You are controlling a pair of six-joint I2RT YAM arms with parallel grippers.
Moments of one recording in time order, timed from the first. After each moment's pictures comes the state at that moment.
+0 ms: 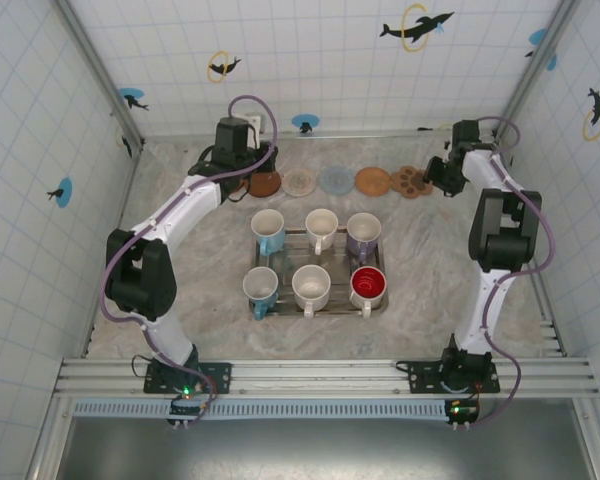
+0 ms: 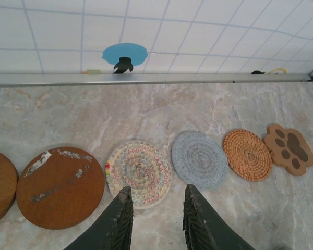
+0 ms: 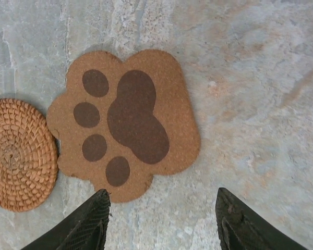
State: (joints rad) left arm -0.38 1.77 1.46 -0.24 0.13 -0.27; right arm -0.06 2.15 1.72 -0.69 -0.17 0.29
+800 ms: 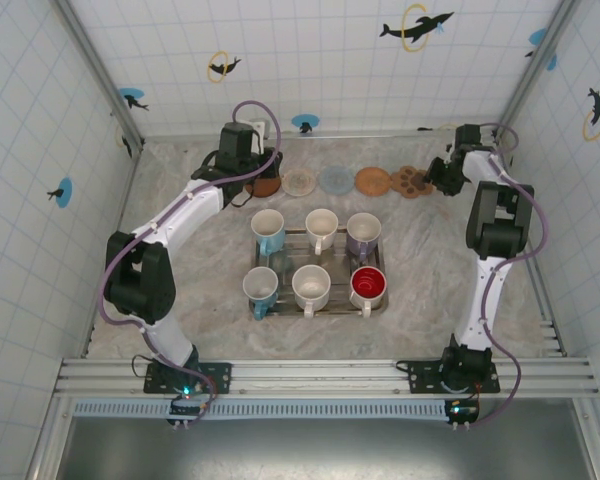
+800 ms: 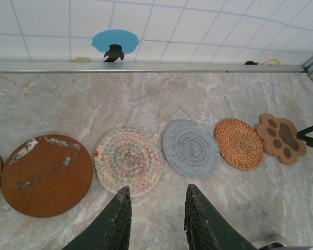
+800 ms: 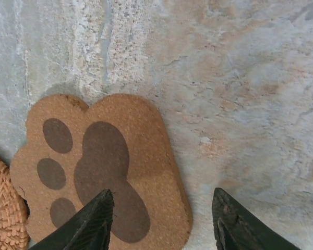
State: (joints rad) left arm -0.41 1.75 1.42 -0.23 0.14 -0.29; right arm -0.10 2.33 1.85 -0.66 -0.26 0.32
